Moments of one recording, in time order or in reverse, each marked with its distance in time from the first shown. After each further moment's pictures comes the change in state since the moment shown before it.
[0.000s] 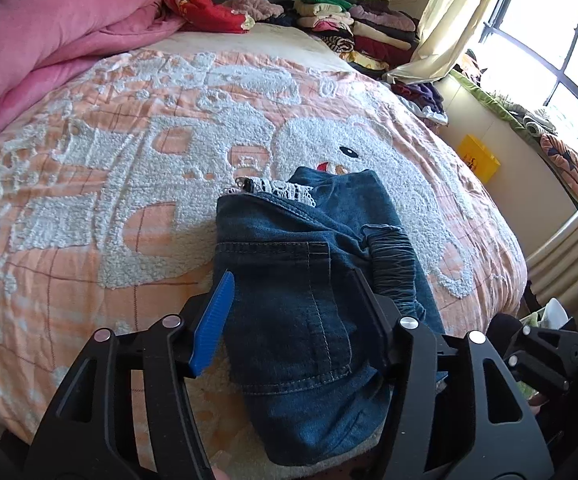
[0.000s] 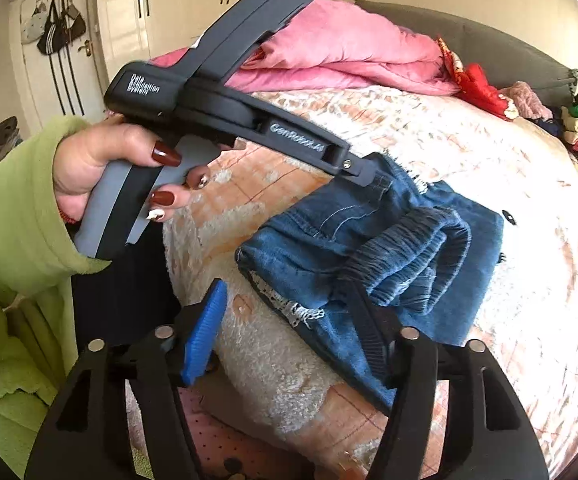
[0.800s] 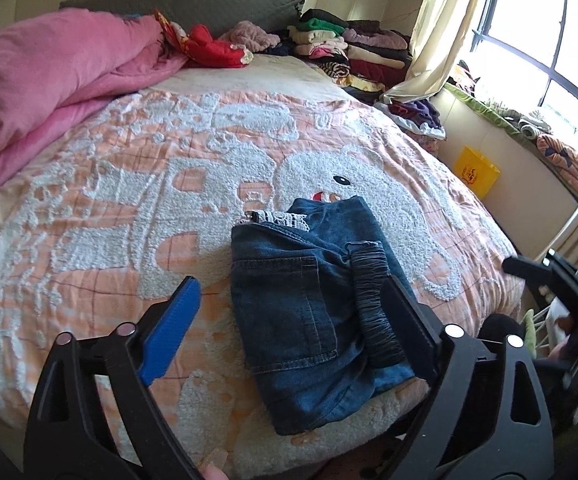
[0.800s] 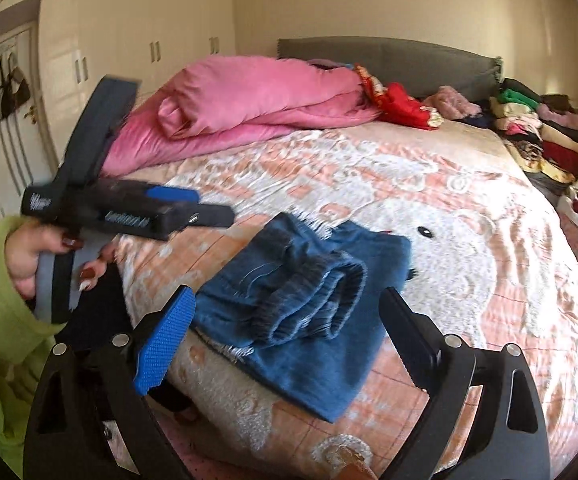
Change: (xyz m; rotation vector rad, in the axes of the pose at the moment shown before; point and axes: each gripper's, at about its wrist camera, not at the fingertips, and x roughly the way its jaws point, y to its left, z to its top) left arm -0.052 -0.013 -0.003 0.062 -0.103 0.049; right arm -0.062 -0.041 0.007 0.200 -0.175 -0.190
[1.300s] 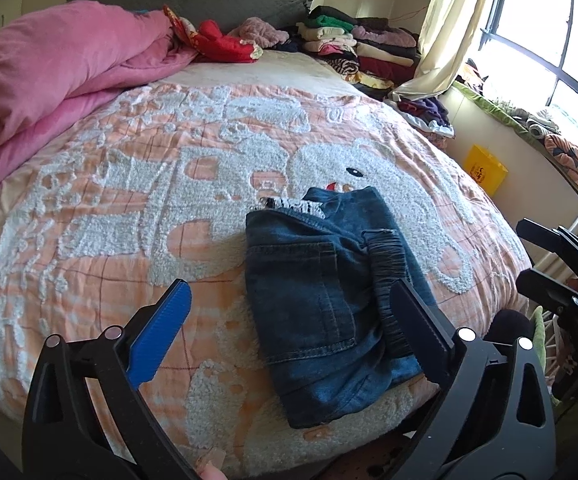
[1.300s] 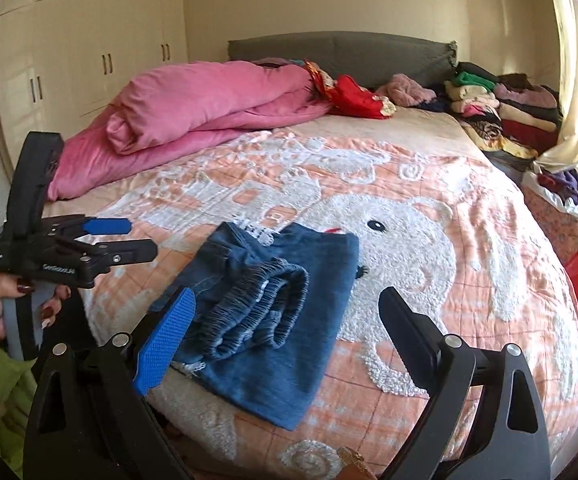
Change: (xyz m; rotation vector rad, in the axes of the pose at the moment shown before) left arm 0.007 0.011 -0.011 -0.024 0.020 0.019; right arm 0.007 -0.029 0.005 0.092 0.018 -0.141
